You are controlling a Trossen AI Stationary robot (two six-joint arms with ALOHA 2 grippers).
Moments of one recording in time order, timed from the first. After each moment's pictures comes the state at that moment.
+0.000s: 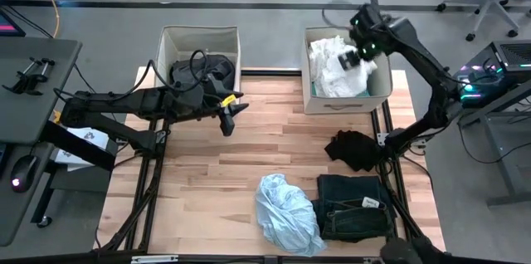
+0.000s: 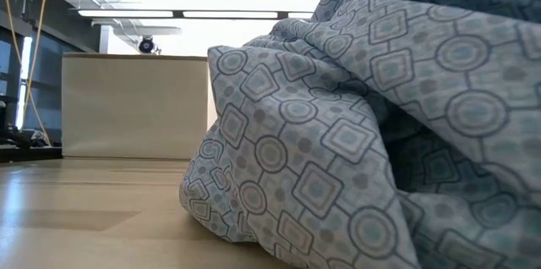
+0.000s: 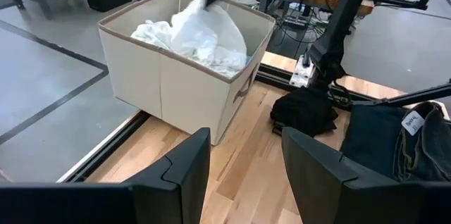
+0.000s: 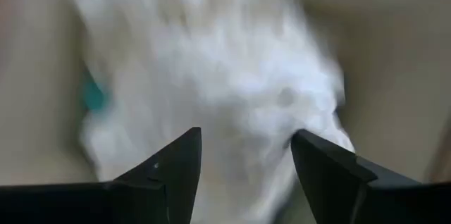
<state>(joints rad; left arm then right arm) -0.04 1.19 1.25 -0.45 -0.45 -0.23 -0.93 1.50 1.67 -1.32 0.17 0.13</state>
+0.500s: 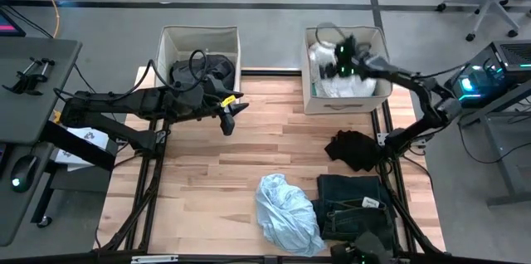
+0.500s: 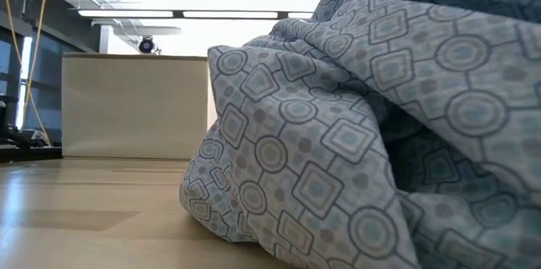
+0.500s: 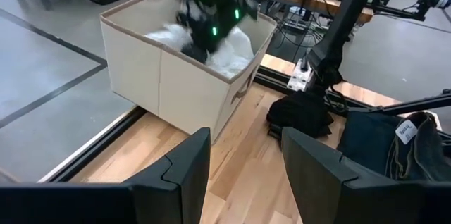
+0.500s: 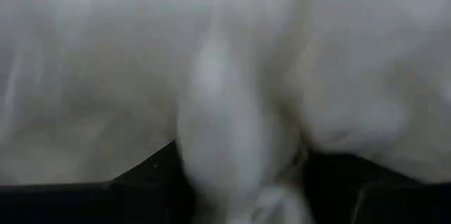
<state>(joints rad) -0.05 1.19 1.25 -0.45 -0.45 -0.29 -0.94 1.50 0.95 -0.37 0.09 0.35</state>
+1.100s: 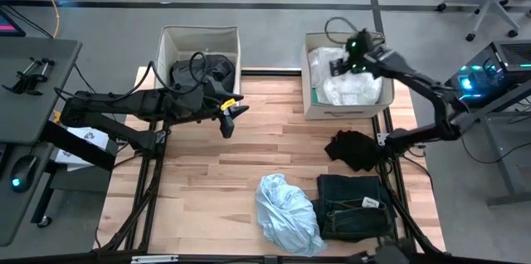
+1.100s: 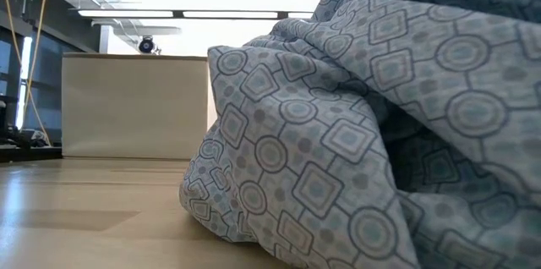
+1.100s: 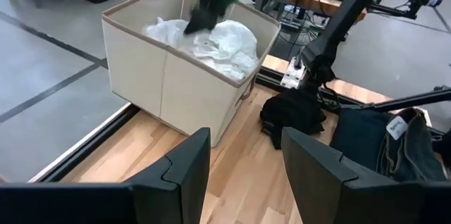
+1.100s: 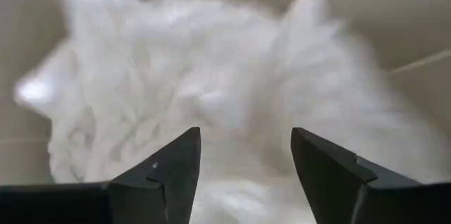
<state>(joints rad) -0.06 1.19 1.25 -0.45 -0.45 -0.30 -0.93 1.32 1.11 -0.69 0.18 0.28</state>
